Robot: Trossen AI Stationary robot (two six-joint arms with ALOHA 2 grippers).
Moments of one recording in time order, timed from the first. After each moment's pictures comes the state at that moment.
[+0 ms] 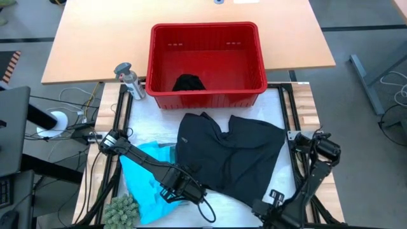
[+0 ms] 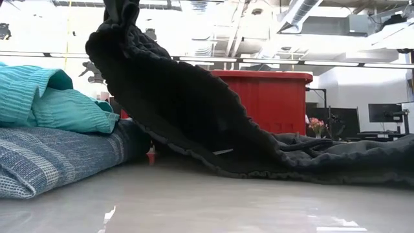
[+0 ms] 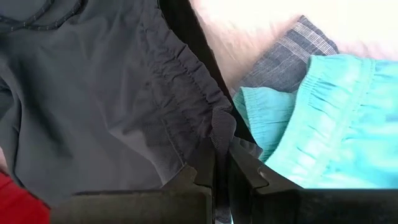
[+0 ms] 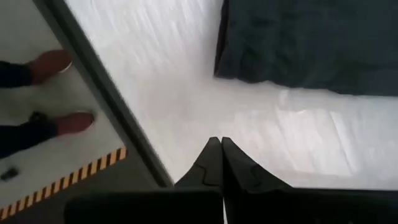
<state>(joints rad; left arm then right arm) -0.50 2.07 2.01 -1.41 -0.19 0.23 1.00 1.95 1.48 -1.05 0.11 1.46</state>
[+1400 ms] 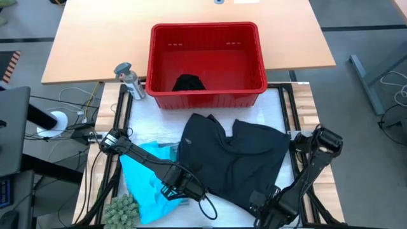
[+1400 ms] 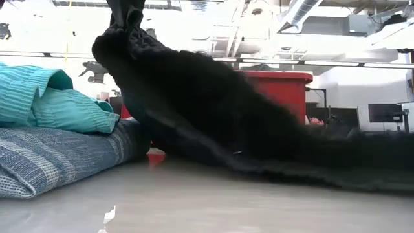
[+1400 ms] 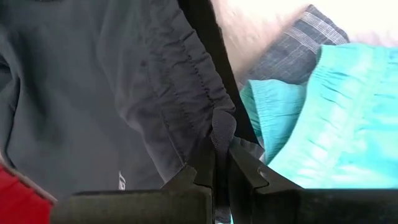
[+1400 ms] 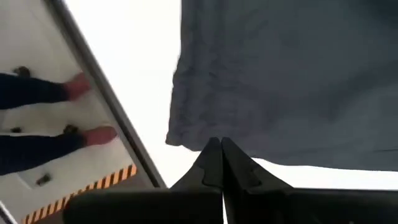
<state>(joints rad) -0.48 2.07 2.01 -1.43 -0.20 0.27 0.95 1.84 1.36 -0.95 0.11 1.41</state>
